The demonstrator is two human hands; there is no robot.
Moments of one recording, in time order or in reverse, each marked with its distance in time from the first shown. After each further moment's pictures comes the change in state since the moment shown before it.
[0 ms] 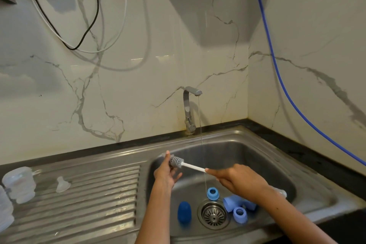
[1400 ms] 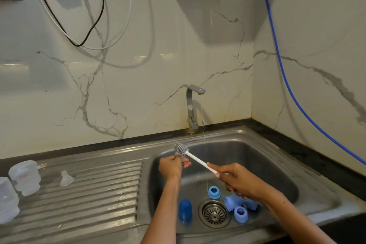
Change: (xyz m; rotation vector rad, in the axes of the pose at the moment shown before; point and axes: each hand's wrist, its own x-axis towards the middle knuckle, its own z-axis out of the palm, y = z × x) left_hand 0.003 -0.019 0.015 0.289 0.179 0.376; right_hand -0.006 -0.014 -0.001 0.928 -0.044 0.203
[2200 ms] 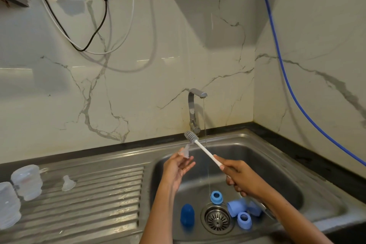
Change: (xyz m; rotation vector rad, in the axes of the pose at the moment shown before) left_hand 0.006 0.012 -0.012 -0.431 -0.397 -0.236; right_hand 0.012 0.001 -0.002 0.075 0.165 0.026
